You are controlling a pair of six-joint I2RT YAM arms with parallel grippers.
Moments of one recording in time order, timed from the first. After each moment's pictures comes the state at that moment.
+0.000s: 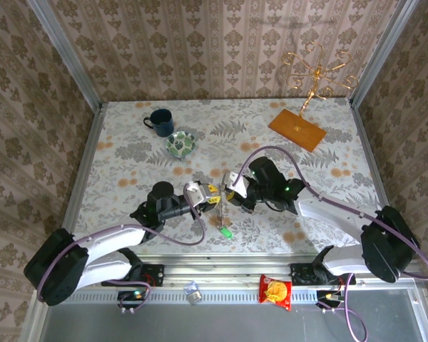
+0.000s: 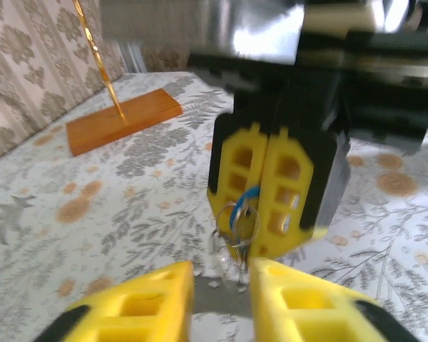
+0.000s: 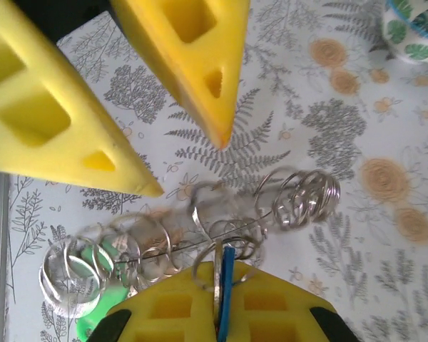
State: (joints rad) left arm -0.78 1.11 0.32 0.58 0.43 0.26; right arm 0.69 1.32 0.82 -0.26 -0.36 -0.45
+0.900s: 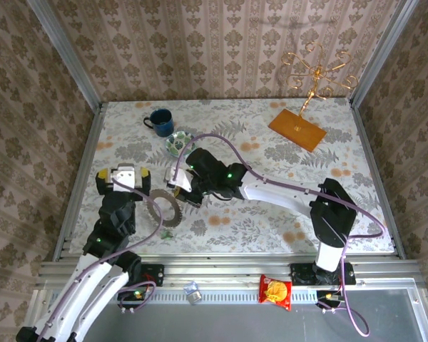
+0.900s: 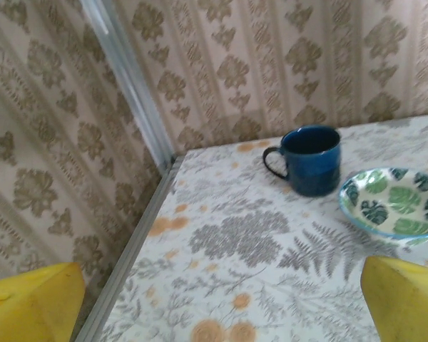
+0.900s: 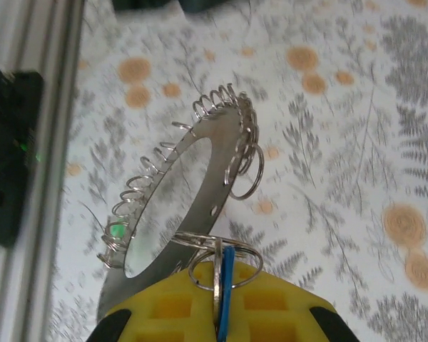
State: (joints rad) left arm -0.48 0.41 0.40 -0.13 -0.60 0.16; right arm 0.94 1.79 1.39 -0.35 -0.29 -0.34
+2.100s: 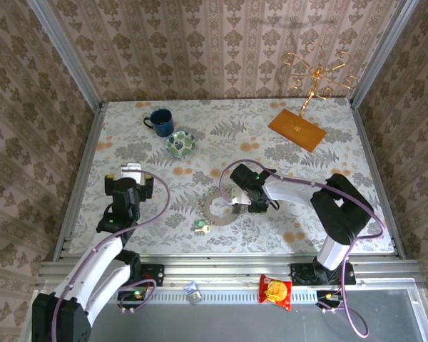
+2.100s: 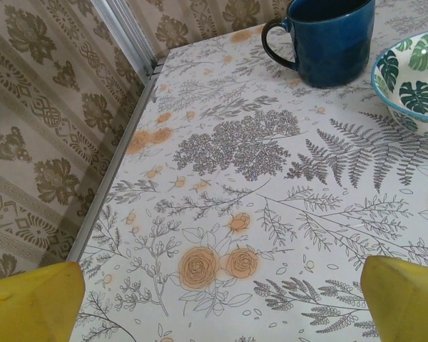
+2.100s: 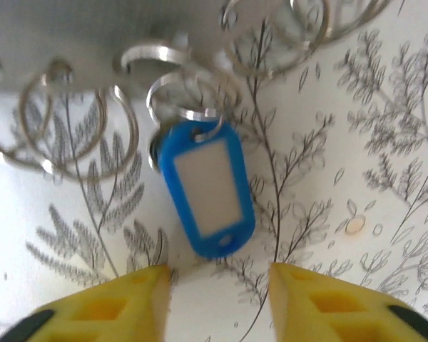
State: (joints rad) left arm -0.29 0.73 0.34 -0.02 -0.45 0.13; right arm 0.70 1.70 0.98 -0.70 0.28 -0.73
